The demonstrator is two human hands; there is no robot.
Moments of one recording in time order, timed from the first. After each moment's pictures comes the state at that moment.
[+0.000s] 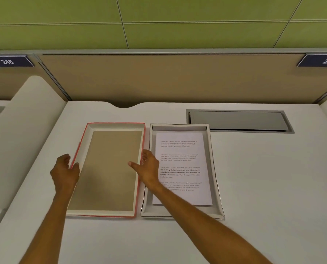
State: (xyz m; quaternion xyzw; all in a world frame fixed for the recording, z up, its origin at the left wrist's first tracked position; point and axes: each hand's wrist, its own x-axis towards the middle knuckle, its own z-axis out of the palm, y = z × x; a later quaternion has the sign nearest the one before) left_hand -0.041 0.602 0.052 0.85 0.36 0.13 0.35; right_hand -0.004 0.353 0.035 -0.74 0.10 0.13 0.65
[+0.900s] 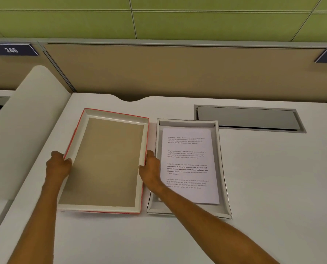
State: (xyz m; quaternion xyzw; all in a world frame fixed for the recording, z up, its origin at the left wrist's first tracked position) left_hand -0.035 0.647 0.067 0.88 0.40 -0.01 0.26; right_hand -0.011 0.371 0.019 -0.84 0.07 0.18 0.52
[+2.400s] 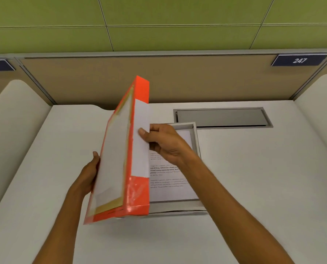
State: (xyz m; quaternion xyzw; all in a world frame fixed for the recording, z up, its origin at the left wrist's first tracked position) left_hand -0.026 0.525 0.063 0.69 0.32 -0.19 0.62; right_hand 0.009 0.249 0.194 -0.53 0.02 0.27 0.80
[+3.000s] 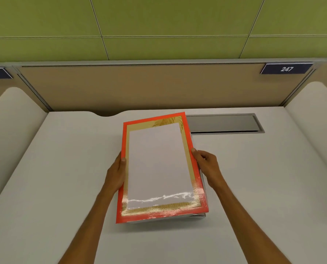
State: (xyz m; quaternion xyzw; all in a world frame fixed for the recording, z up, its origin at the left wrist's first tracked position) left_hand -0.021 0.421 0.051 0.87 0.14 -0.09 0.47; right_hand -0.011 0.100 0.072 -0.77 0.15 0.06 0.61
